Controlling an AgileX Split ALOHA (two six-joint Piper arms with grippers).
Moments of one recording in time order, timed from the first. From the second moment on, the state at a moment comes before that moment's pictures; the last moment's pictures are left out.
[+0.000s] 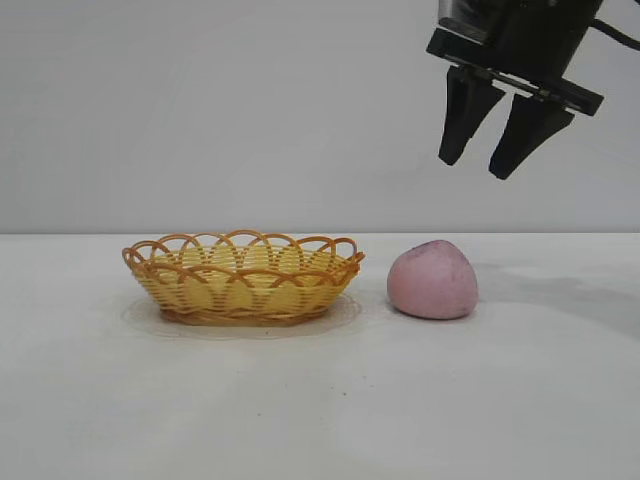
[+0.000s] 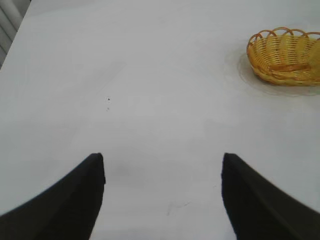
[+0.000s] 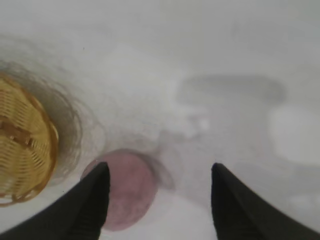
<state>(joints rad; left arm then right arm) 0.00 -0.02 -0.48 -0.01 1.12 0.02 0.33 2.01 -1.51 0.44 0.96 -0.41</state>
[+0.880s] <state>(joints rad) 0.00 -0.02 -0.48 -0.01 1.12 0.02 0.52 1.96 -1.51 0.44 0.83 -0.46</state>
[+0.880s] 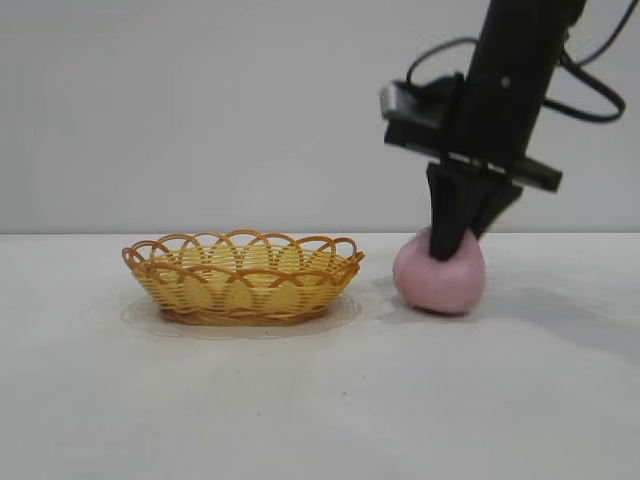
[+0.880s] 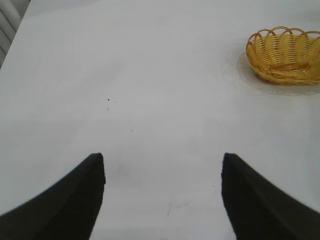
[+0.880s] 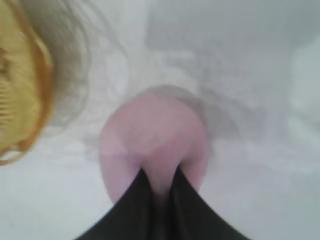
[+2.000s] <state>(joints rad) 0.00 -0.02 -0.48 -0.01 1.12 0.02 0.56 2.07 -1.76 0.22 0.90 -0.19</state>
